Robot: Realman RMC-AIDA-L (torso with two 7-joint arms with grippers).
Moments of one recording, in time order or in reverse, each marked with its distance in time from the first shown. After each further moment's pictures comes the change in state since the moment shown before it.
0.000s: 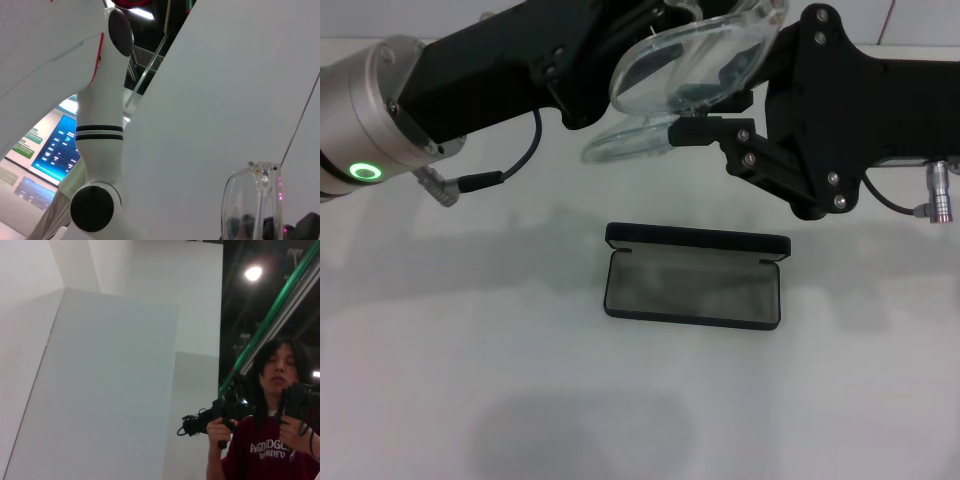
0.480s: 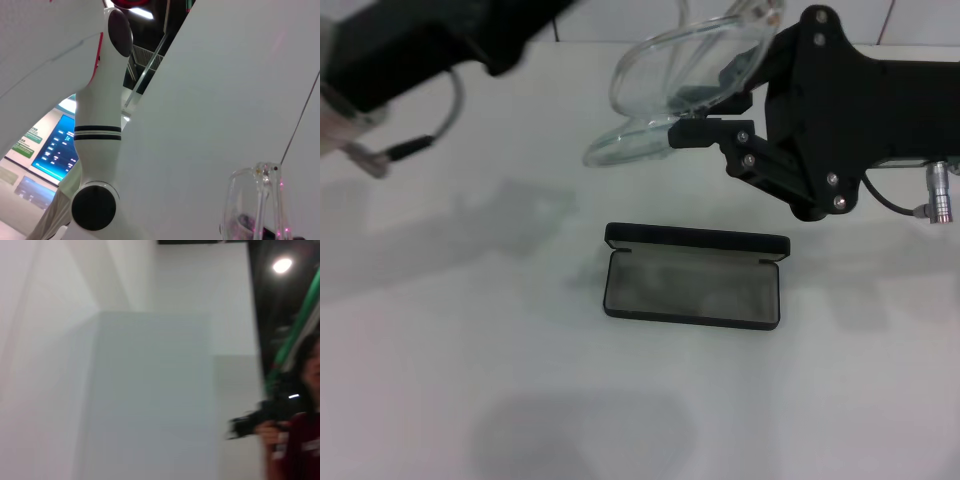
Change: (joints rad) left arm 0.038 0.019 -0.185 0.011 0.069 -0.017 0.054; right arm -0.001 -0.001 0.001 -0.002 -0.005 0.002 0.008
